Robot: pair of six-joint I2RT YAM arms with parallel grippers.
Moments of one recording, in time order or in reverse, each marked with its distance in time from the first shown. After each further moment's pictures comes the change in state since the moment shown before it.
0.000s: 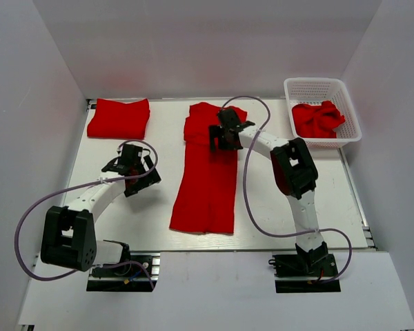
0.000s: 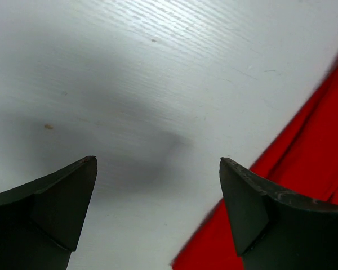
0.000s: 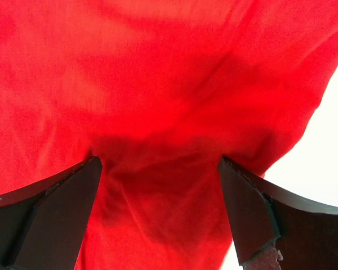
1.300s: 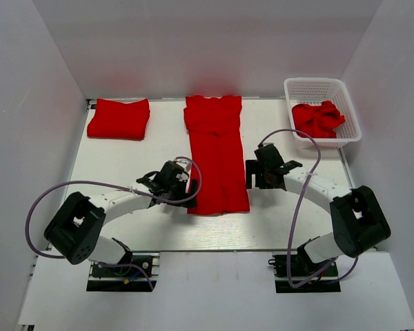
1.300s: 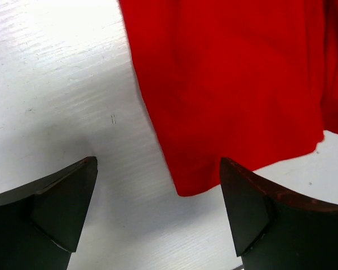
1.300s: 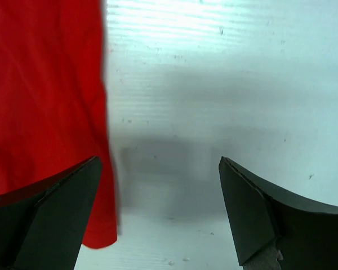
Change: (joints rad) left arm -0.430 0.076 -0.111 0.284 0.198 0.207; right arm -0.053 -0.717 -0.810 0.020 0.092 0.030
